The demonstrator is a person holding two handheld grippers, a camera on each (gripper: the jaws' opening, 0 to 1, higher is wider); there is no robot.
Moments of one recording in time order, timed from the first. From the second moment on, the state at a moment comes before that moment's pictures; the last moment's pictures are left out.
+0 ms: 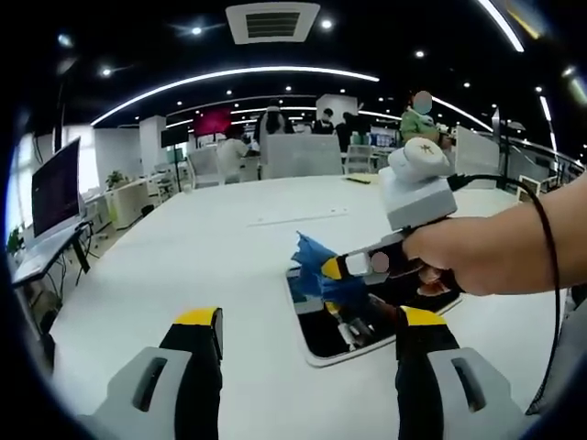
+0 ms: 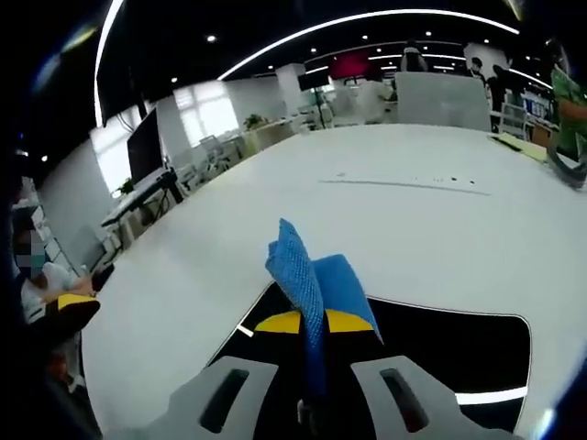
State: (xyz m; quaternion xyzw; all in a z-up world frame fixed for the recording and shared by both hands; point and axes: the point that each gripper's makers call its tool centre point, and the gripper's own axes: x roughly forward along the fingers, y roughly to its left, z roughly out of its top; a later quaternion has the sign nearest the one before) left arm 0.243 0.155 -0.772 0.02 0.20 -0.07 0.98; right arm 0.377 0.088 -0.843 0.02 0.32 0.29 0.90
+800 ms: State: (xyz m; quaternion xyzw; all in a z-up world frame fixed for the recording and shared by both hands) left arm 0.245 0.153 -0.774 0.02 0.20 -0.08 0.98; right arm 0.384 0.060 -0.843 0.03 0.31 0.27 0.91
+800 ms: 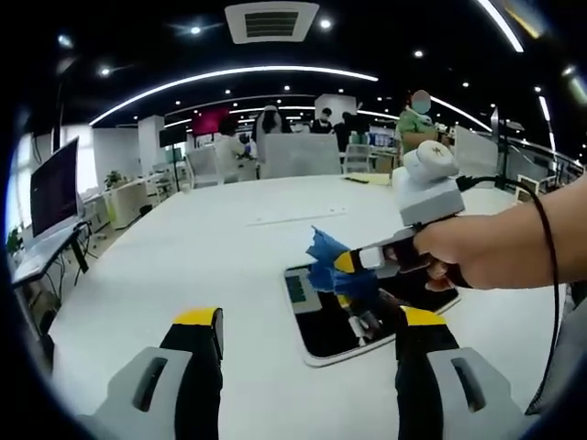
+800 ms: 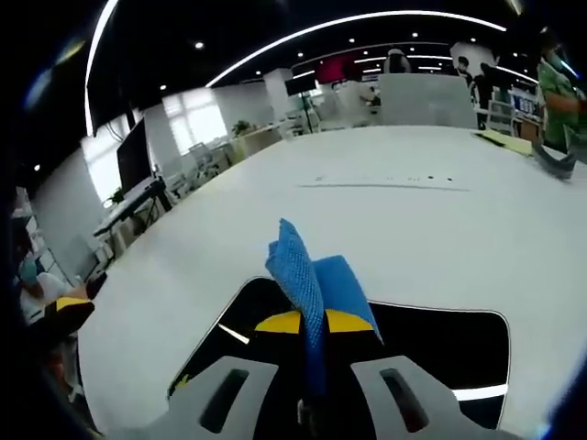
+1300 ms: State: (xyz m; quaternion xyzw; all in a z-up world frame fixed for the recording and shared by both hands) left arm 0.245 0.152 -0.776 0.02 0.20 -0.08 0.98; right arm 0.386 0.055 -0.843 0.04 0.31 0.26 0.91
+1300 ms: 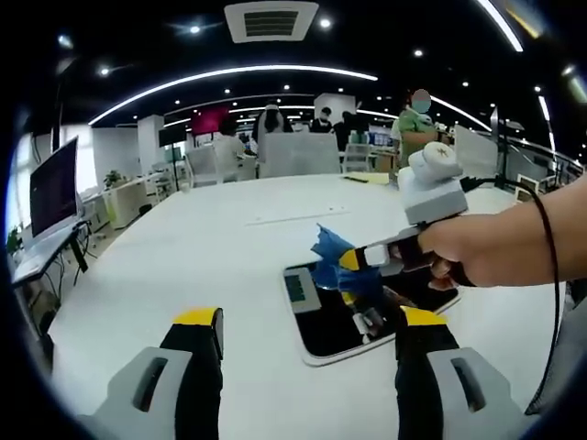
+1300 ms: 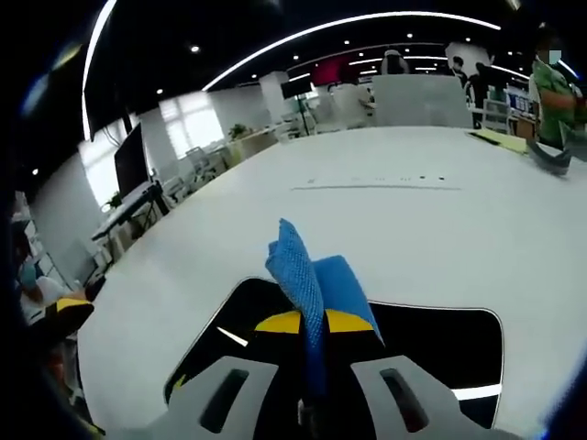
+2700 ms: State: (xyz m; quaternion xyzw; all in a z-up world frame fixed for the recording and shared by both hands) left arm 0.244 0.144 -0.777 0.03 0.21 -0.09 0.97; right arm 0.389 -0.041 -0.840 0.08 0.31 0.19 0.93
